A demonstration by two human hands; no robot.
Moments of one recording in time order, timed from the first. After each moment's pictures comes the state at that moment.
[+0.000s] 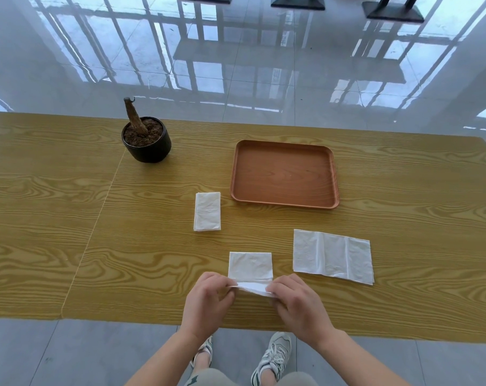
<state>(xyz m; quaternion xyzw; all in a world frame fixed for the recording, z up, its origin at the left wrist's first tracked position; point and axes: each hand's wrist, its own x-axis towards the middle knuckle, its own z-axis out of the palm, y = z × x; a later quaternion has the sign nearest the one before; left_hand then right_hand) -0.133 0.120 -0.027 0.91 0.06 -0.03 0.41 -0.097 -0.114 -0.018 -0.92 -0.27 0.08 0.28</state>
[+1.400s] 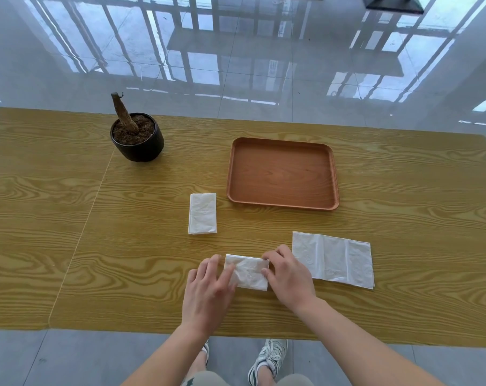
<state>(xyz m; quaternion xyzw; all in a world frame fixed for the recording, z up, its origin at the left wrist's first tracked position) -0.106 0.115 -0.052 0.99 -0.01 0.02 0.10 -0.037 -0.084 -0.035 -0.96 -0.11 0.13 0.23</state>
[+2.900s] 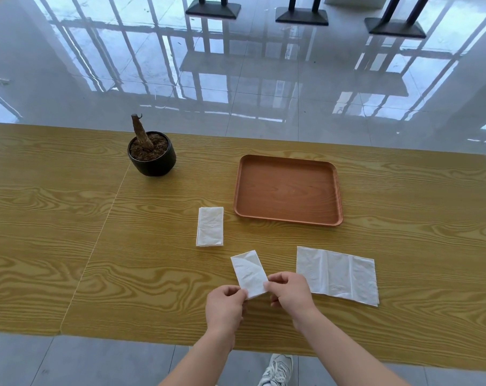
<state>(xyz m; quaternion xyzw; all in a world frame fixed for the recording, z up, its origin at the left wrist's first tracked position) -0.094 0.071 -0.007 0.62 0.47 -0.14 0.61 -0.042 -0.072 -0.014 -0.76 0.22 0.28 0.55</state>
